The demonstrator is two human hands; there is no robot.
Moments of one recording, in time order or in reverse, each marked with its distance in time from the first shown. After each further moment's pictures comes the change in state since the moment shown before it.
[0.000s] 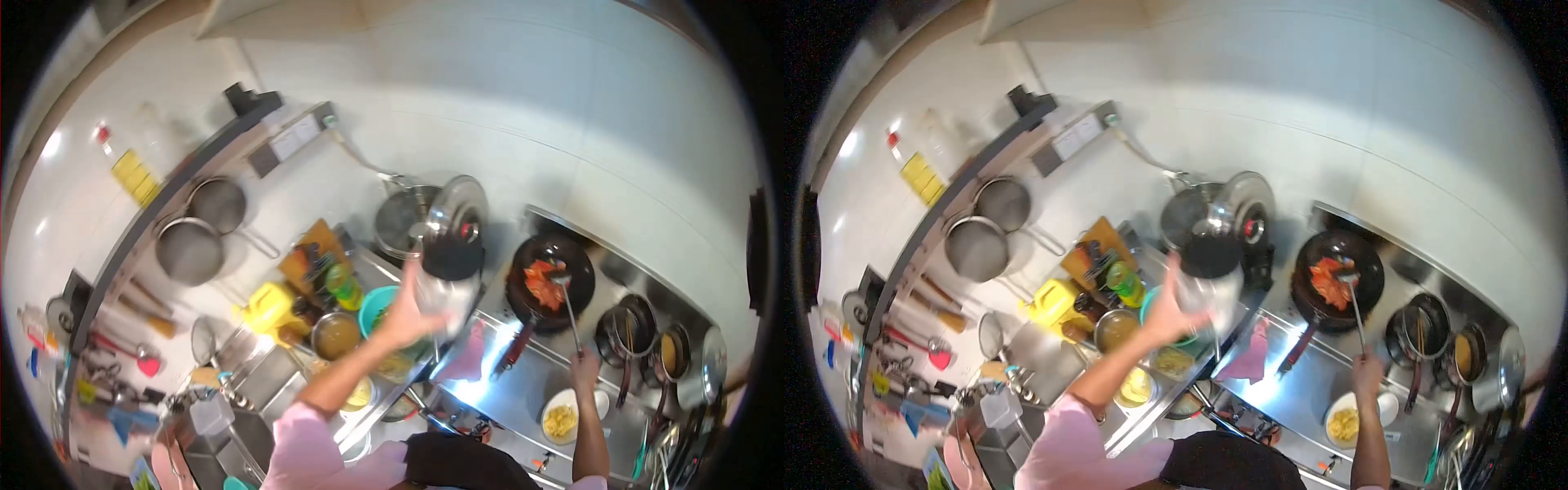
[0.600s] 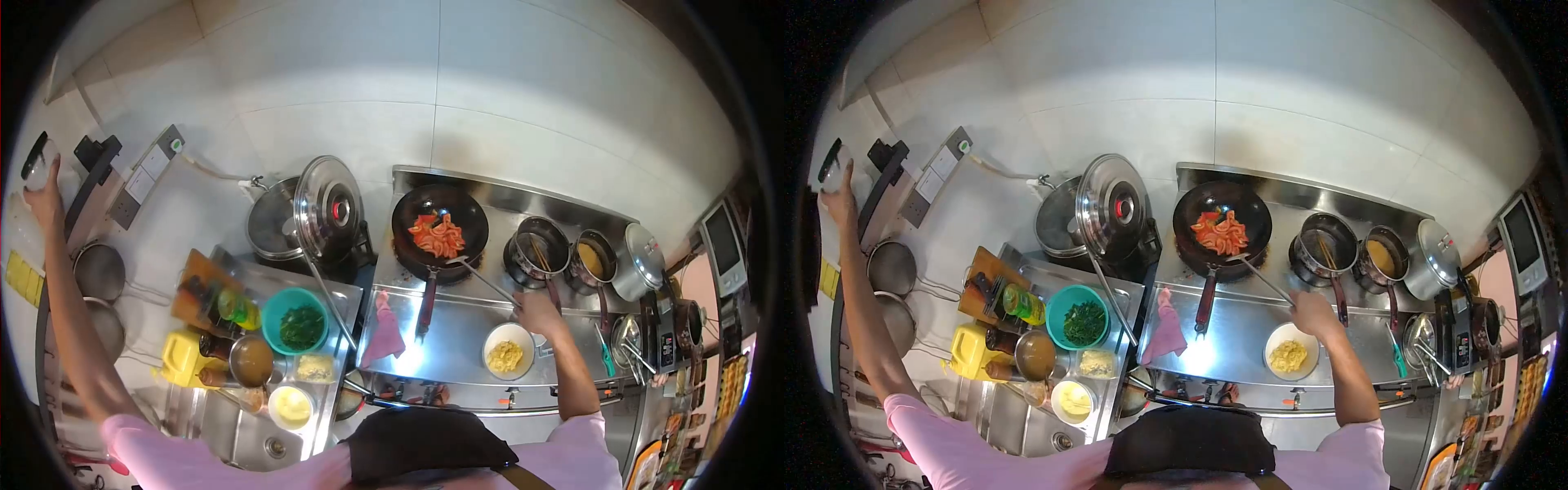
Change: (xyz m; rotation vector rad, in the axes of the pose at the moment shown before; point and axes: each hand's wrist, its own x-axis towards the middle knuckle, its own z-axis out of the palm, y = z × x) left_hand 0.265 0.073 -0.476 0.937 1.219 0.279; right_hand -0.042 -0.055 -0.140 -0.296 -0.301 -0.131
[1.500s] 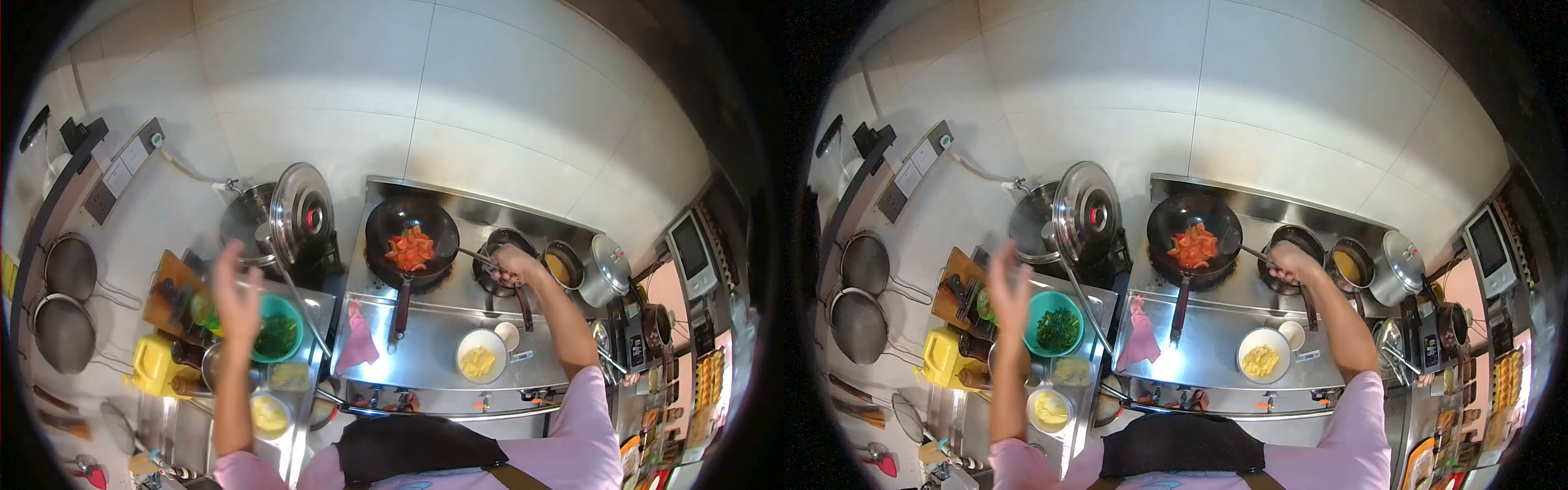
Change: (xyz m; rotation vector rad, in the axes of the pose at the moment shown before) left_hand -0.445 0.198 -0.136 -0.876 -0.879 -0.093; right_hand 0.105 0.021 -0.069 0.731 -0.238 0.462
